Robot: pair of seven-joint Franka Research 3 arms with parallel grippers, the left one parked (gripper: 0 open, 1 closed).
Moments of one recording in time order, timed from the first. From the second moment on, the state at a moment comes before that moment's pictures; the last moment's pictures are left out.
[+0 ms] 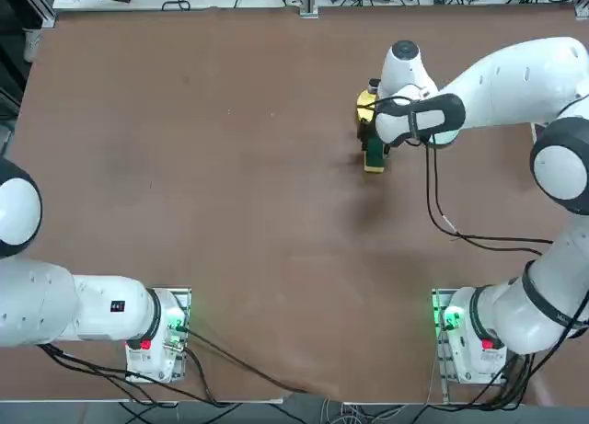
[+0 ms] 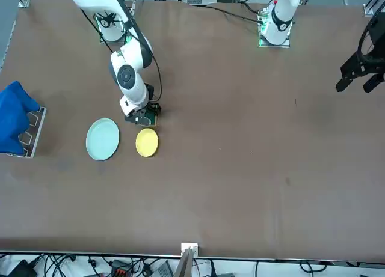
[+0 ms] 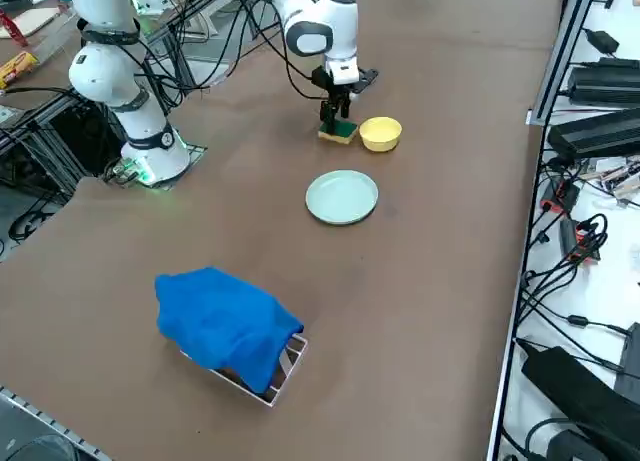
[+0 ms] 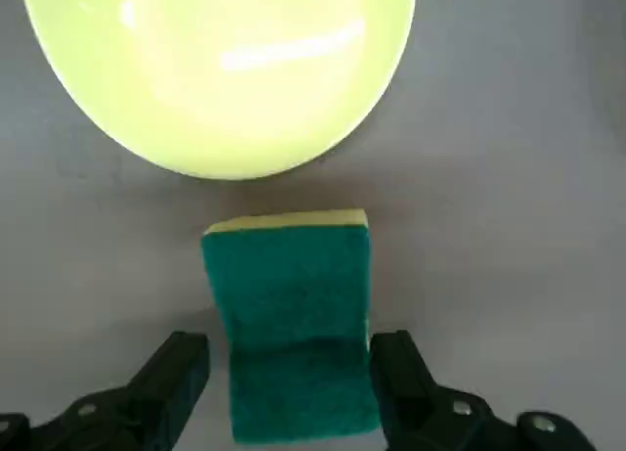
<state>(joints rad) 0.35 0.38 0.19 -2.19 -0.03 2.48 0.72</state>
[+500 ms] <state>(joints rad) 0.35 0.40 0.19 -2.19 -0.03 2.48 0.73</state>
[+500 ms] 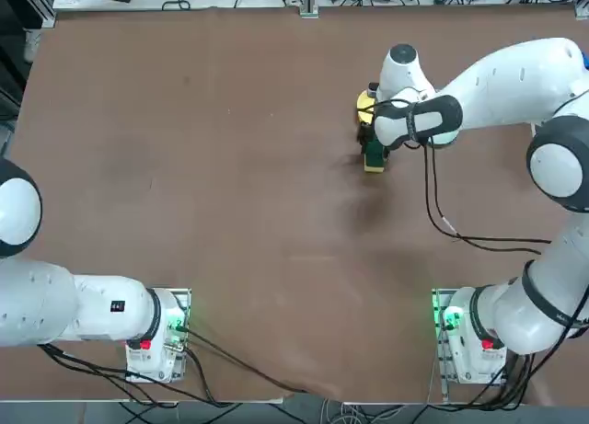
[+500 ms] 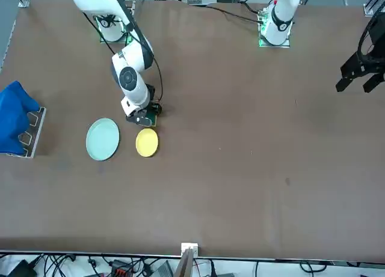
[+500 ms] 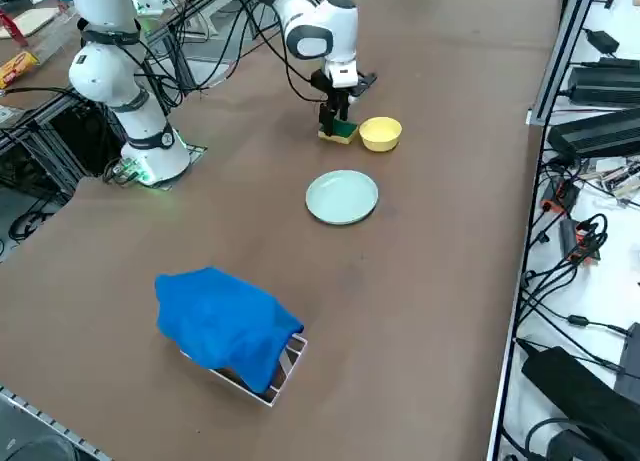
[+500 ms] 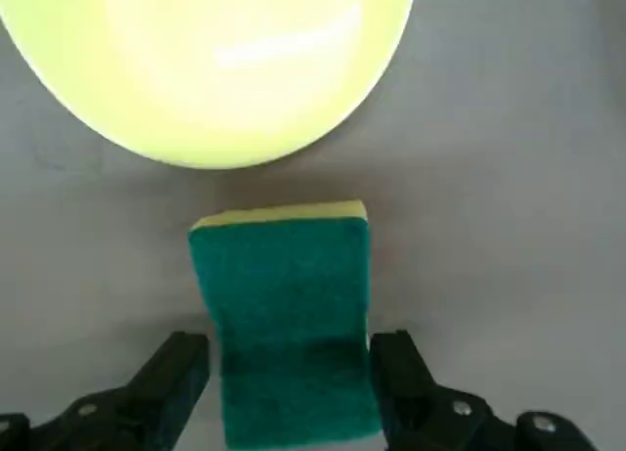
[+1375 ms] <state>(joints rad) 0.35 0.42 0.19 -2.19 -0.03 2.48 0.73</state>
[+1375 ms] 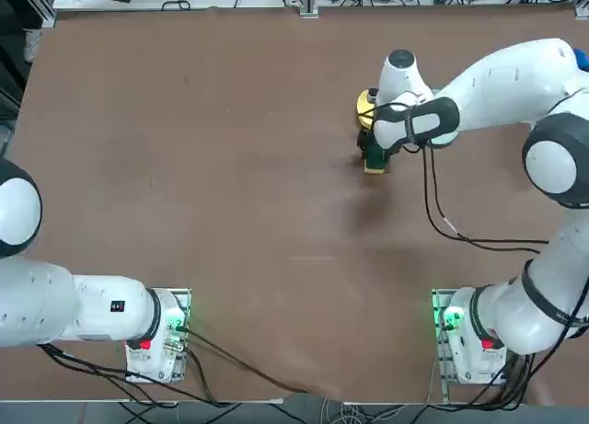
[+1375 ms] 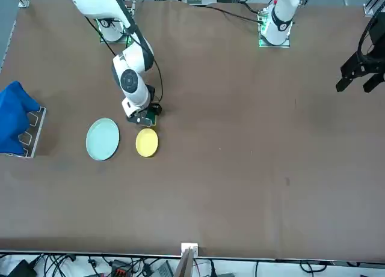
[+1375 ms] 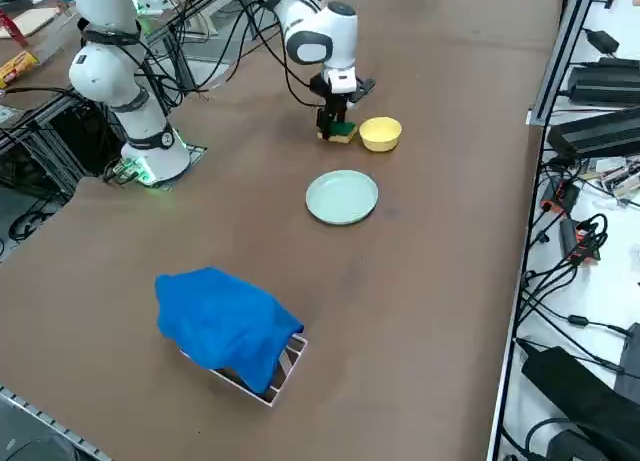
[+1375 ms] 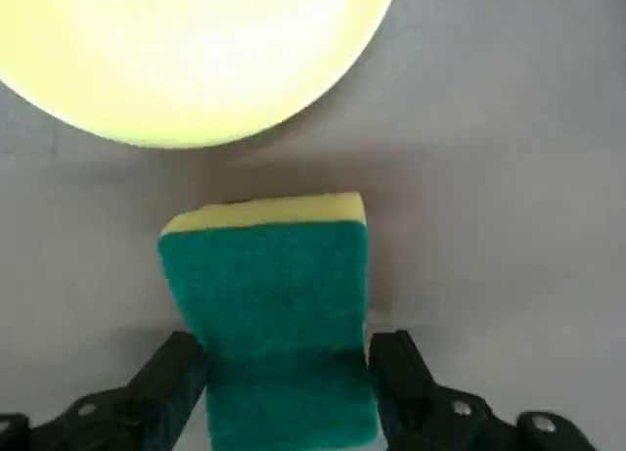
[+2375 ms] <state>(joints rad) 0.35 0.43 0.19 -2.19 -0.03 2.48 0.73</state>
